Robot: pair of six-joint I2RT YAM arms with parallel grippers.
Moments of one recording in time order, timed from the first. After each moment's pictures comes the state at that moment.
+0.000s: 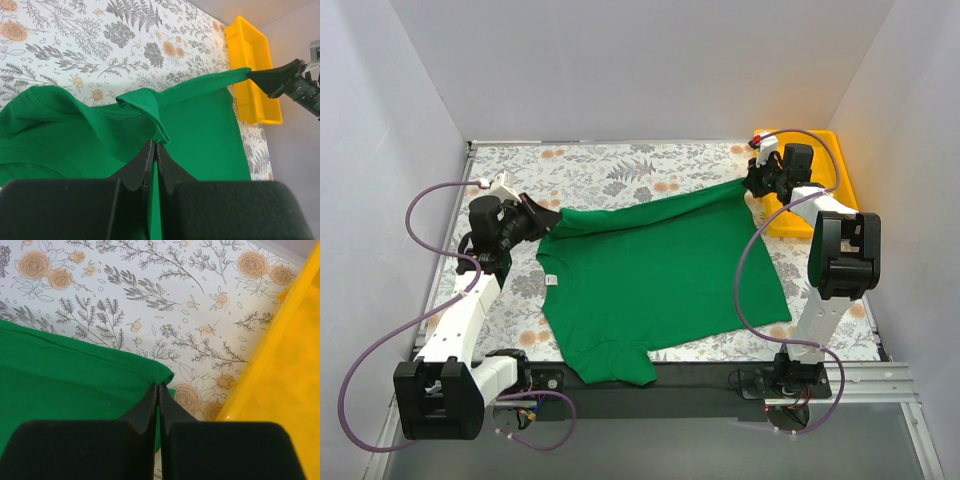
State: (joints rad) left arm -0.01 1.07 0.74 -0.03 0.43 -0.60; right arm -0.02 1.90 1.28 0.04 -0.50 -0.33
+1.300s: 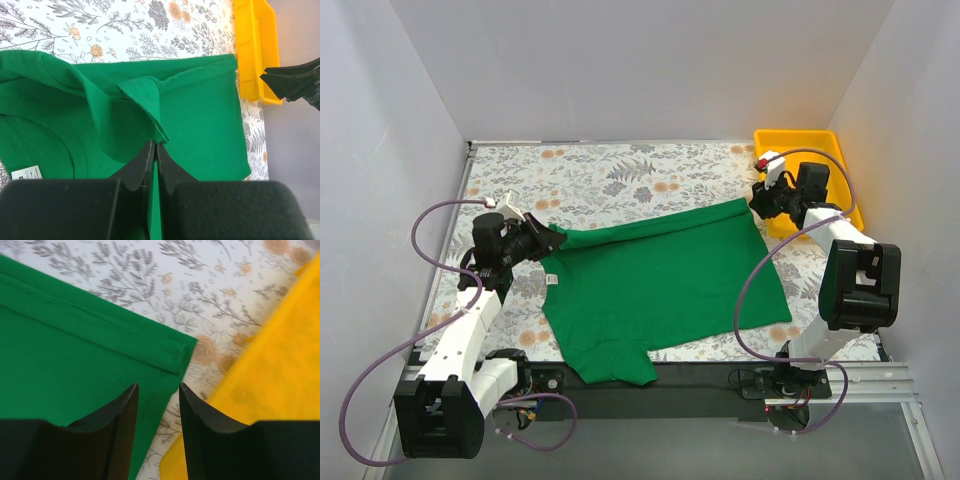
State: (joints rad) left arm -0.02 0.96 0.62 -0.11 0.47 -0.62; right arm -0.07 1.65 1.03 -0.01 -0.54 -0.51
